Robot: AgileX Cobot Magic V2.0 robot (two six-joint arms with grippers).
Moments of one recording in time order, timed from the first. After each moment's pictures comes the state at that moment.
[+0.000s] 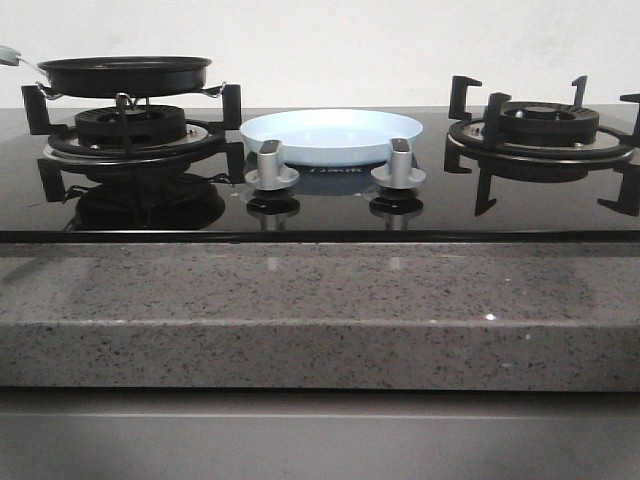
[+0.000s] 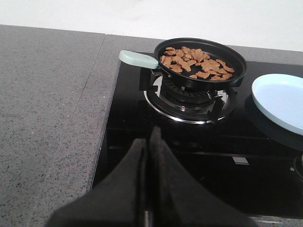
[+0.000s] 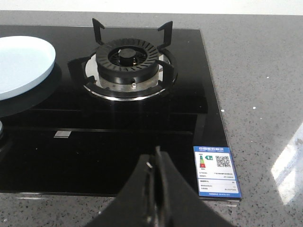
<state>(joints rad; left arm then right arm) -0.05 0.54 -0.62 -0.05 0.47 -0.05 -0.01 0.53 -0.54 0.01 0.44 0.03</state>
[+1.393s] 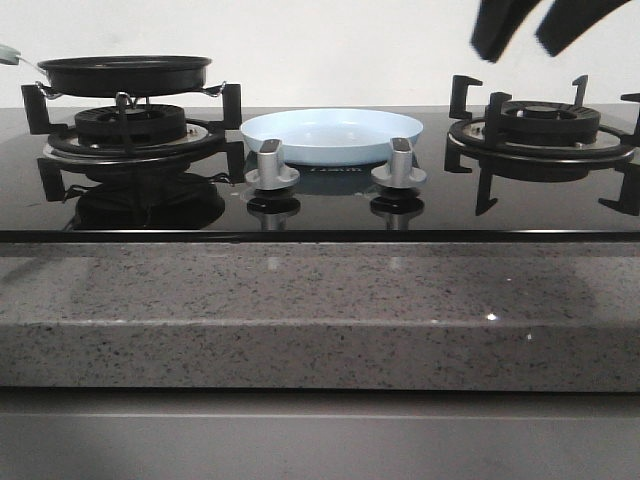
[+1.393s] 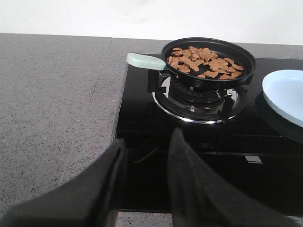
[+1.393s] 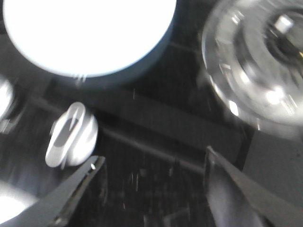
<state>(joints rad) -0.05 0.54 -0.62 0.00 0.47 -0.05 0.31 1.54 -1.41 0.06 0.84 0.00</state>
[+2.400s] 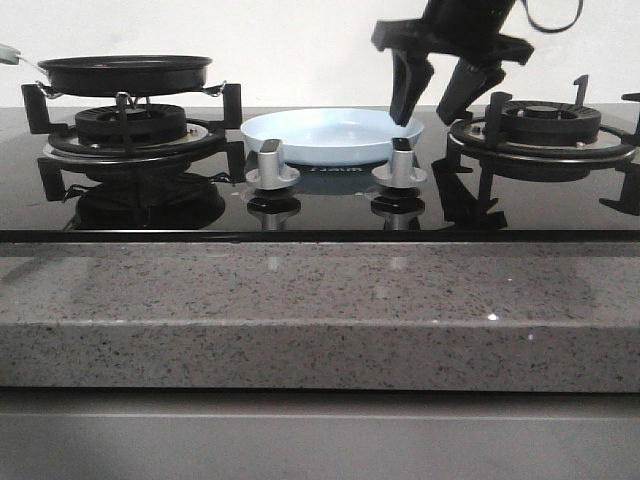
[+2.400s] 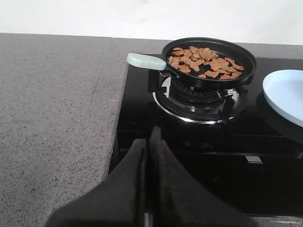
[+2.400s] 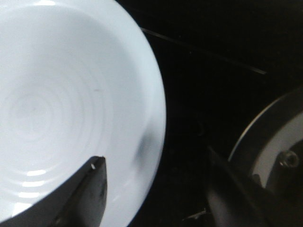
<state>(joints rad) -0.05 0.54 -0.62 0.00 0.47 -0.05 0.23 2.16 -2.09 0.20 1.06 -0.10</state>
